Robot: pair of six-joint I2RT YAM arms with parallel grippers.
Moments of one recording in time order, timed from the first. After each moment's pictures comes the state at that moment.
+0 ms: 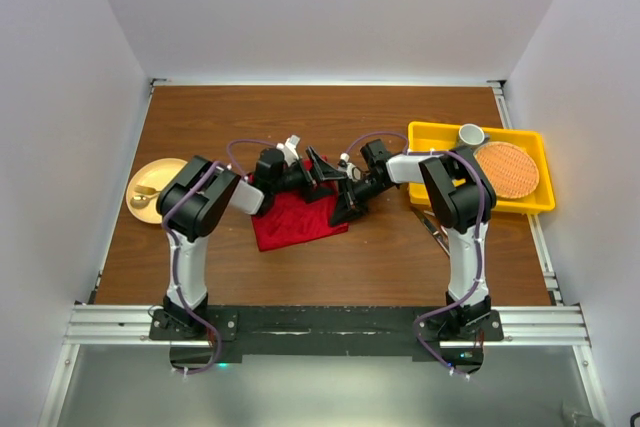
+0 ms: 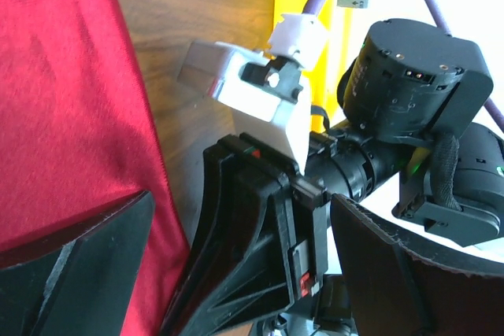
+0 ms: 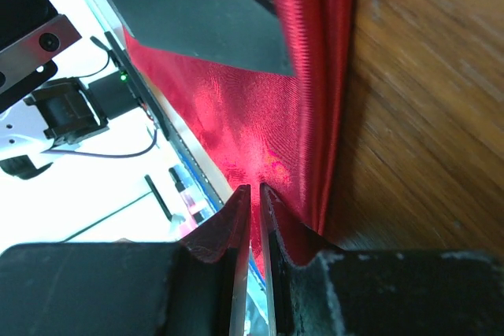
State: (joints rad) left arm -0.47 2.05 0.85 0.85 0.58 -1.22; right arm 0.43 2.13 1.22 -0.43 -0.94 0.38
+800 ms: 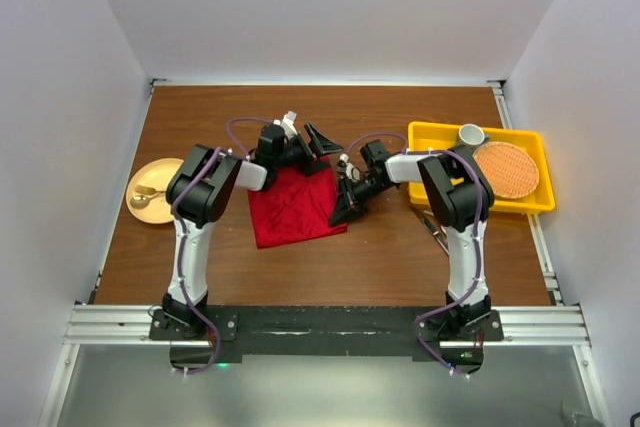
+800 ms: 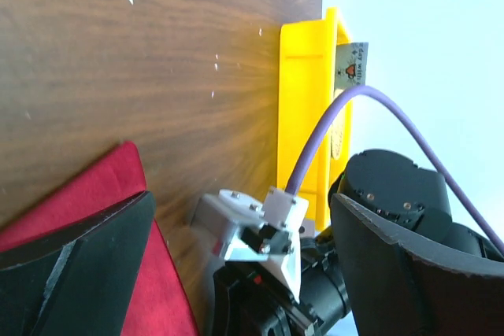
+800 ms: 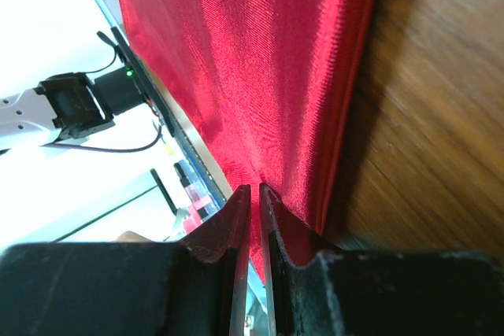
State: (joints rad) left arm -0.40 2.20 1.14 0.73 0.55 -1.16; right arm 0.43 2.15 1.24 -0.43 -0.96 0.37
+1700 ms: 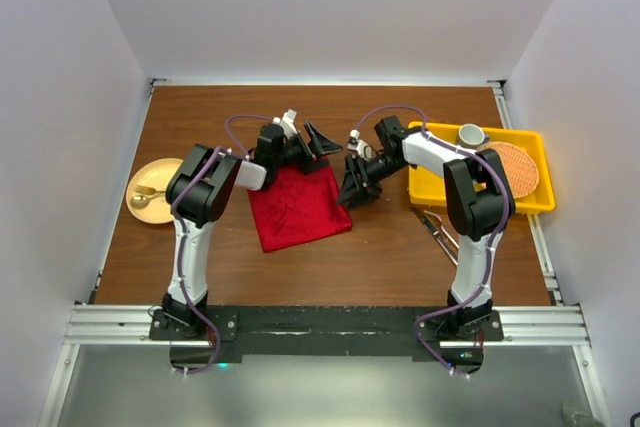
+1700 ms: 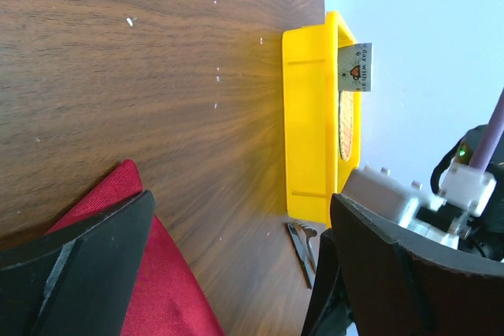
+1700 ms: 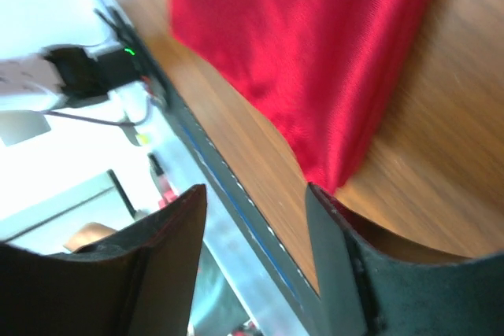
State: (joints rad) left arm -0.39 2.20 1.15 0.73 0.55 -1.10; right arm 0.35 2.00 1.38 -0.79 -0.92 0.15
